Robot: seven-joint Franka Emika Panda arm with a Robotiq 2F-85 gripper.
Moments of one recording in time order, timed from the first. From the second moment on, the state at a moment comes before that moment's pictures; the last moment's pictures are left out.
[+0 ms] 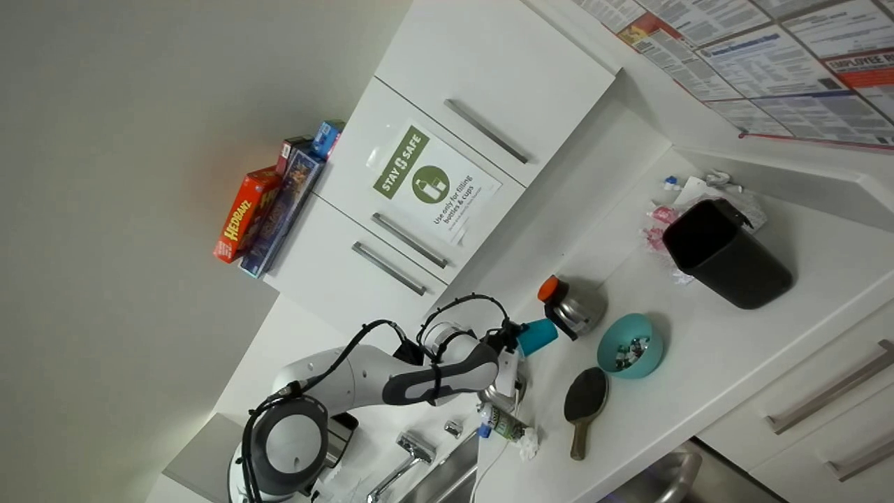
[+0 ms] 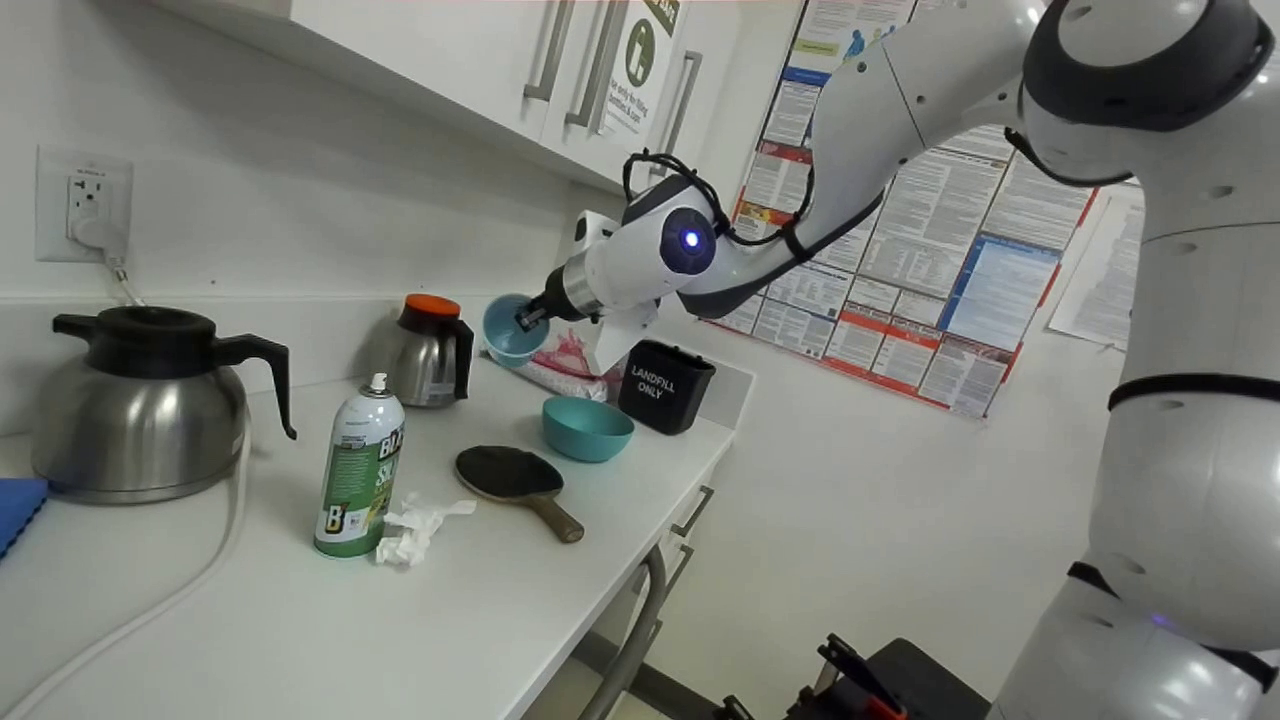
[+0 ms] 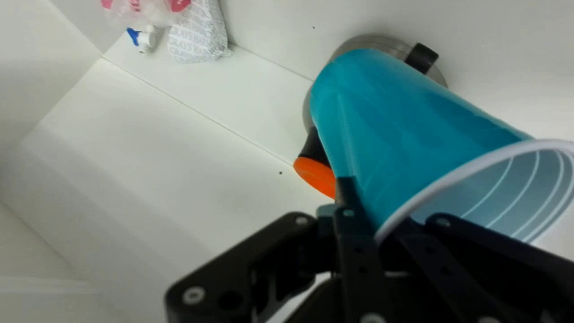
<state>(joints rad) -0.07 0.27 0.23 -2.00 -2.27 2.88 1.66</state>
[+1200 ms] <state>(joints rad) -0.13 0.40 0.30 -1.86 -2.35 3.28 1.87</state>
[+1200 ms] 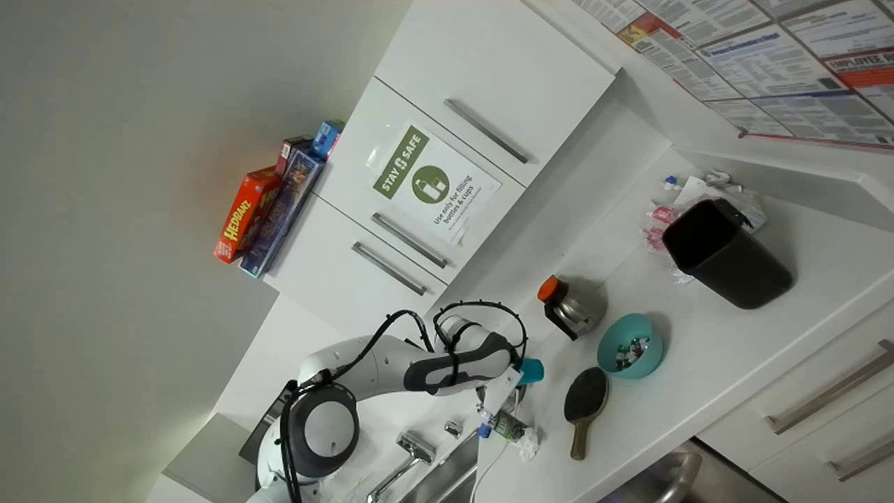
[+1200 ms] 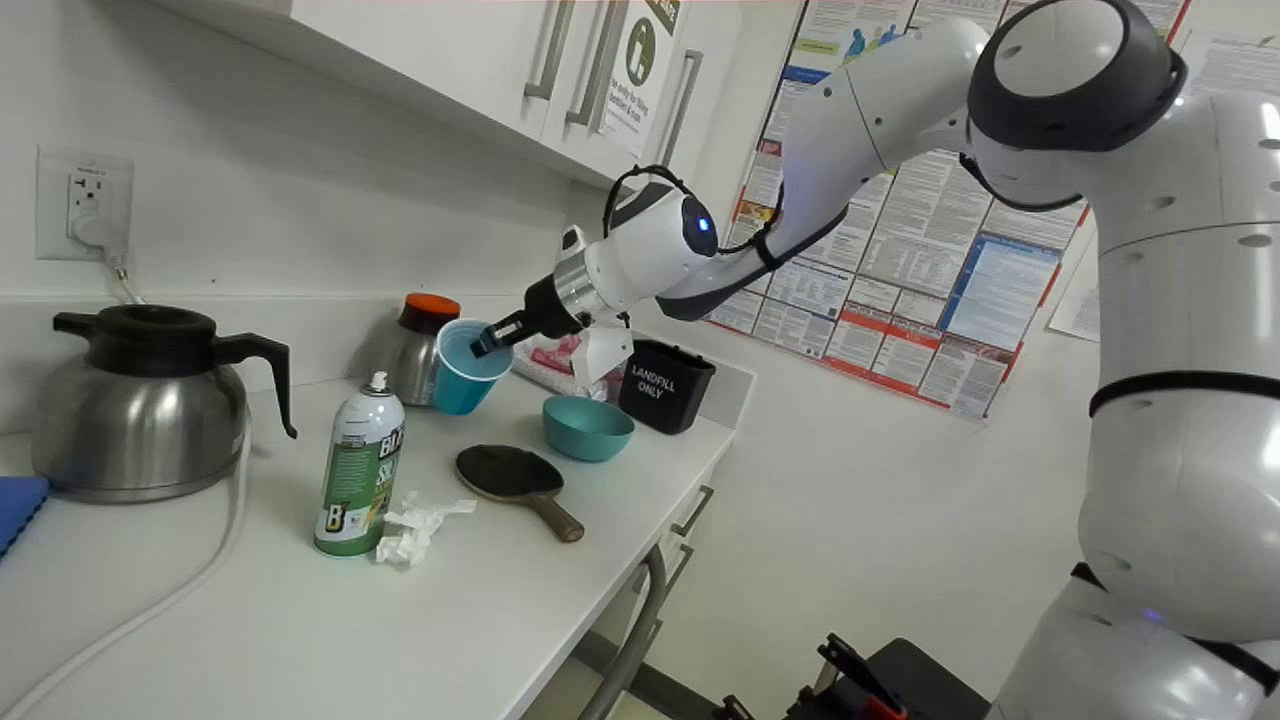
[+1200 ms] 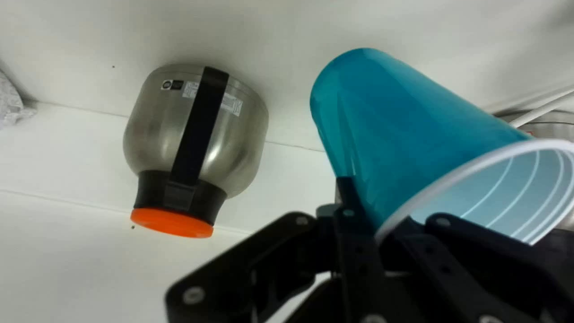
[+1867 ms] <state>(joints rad) -0.05 0.48 0.18 -1.84 -2.26 3.43 1.79</state>
